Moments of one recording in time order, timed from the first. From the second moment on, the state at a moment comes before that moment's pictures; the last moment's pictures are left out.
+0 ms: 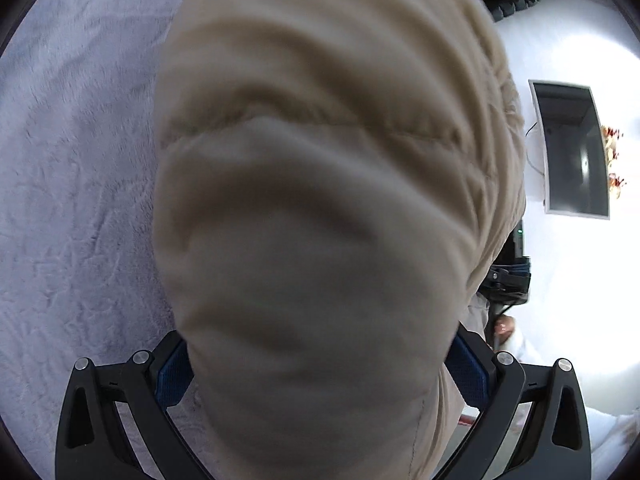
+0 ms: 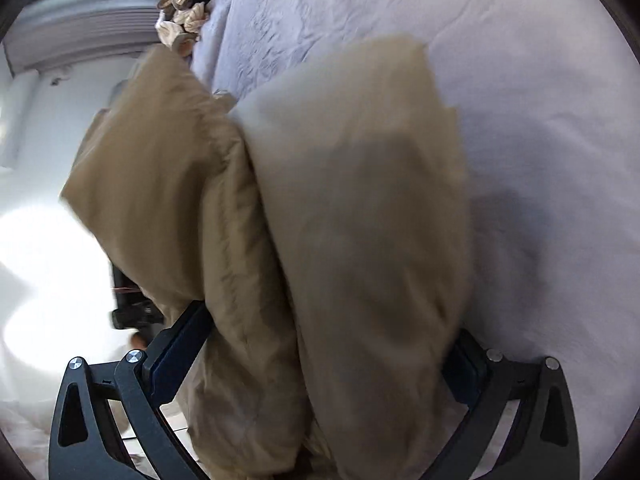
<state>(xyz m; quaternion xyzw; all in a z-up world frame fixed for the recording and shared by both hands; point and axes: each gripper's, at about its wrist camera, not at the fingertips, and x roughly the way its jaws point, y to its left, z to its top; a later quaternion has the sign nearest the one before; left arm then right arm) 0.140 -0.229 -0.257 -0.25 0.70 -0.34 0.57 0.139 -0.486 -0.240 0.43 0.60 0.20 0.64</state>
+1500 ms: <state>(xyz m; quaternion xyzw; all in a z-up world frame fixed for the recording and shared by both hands) 0.341 0.030 -0.248 -0.29 0.64 -0.29 0.65 0.280 -0.242 -0.241 0.45 0.54 0.21 0.68</state>
